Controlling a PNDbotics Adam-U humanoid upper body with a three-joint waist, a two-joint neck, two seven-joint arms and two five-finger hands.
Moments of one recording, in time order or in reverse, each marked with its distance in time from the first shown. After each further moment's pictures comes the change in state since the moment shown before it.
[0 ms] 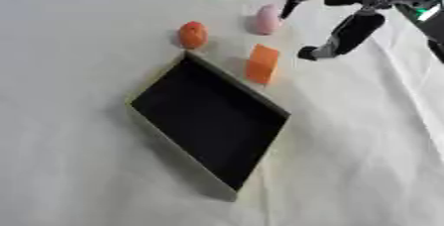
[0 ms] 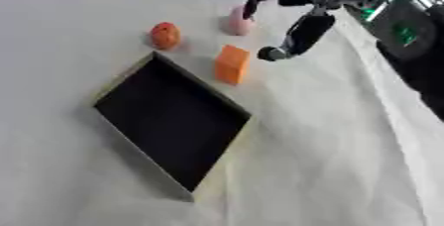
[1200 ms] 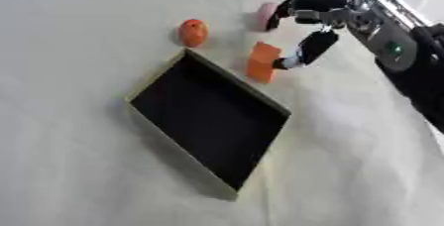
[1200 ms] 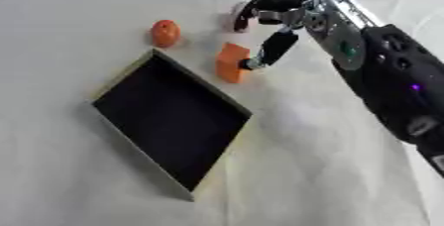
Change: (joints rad) left arm -0.008 -0.002 -0.006 0.000 0.006 0.002 -0.019; right arm -0.006 0.137 -0.044 0.230 0.141 0.043 -0.059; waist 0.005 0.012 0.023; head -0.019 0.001
